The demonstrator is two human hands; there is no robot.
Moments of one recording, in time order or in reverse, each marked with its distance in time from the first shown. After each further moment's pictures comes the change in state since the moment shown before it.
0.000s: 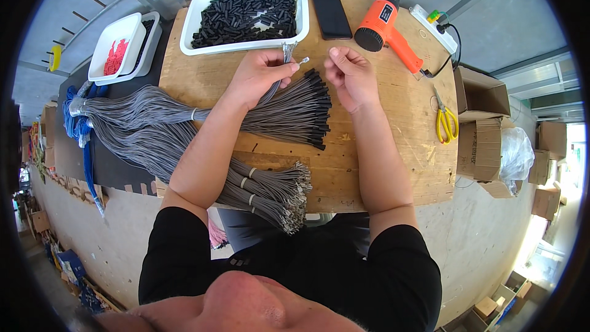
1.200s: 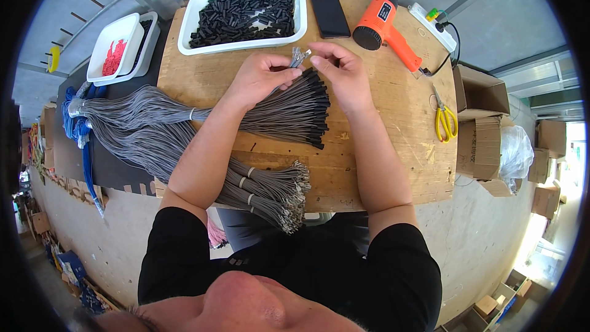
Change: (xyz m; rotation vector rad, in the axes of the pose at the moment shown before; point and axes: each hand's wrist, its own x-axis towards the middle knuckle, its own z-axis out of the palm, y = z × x) left_hand 0.001 -0.007 -0.001 0.281 -0.019 0.065; right_hand -0.012 0.004 0.034 -0.447 -0.074 -0.341
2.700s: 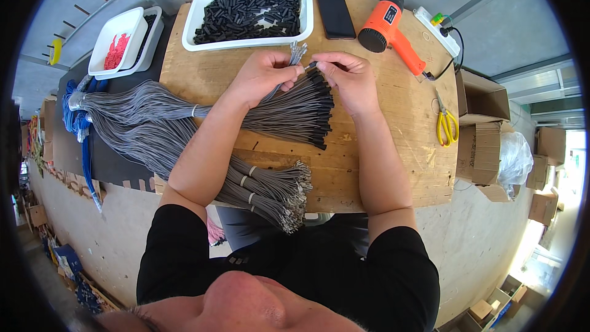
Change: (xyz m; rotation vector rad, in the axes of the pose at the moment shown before) left_hand -0.002 0.005 -0.001 -0.244 -0.045 -0.111; right_hand -0.005 -0.002 -0.007 0.002 -0.089 0.094
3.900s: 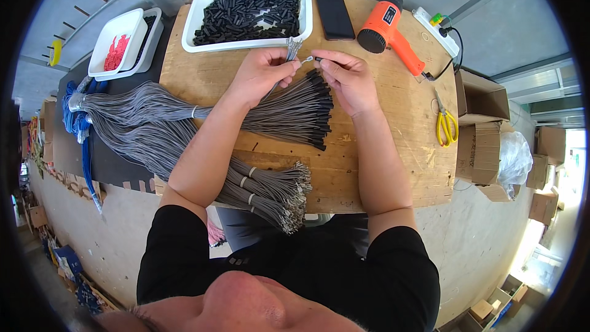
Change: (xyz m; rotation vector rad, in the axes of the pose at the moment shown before) left_hand 0.000 0.004 0.002 -0.007 0.068 0.051; right_hand 0.004 -0.002 -0.004 0.230 -0.054 0.138
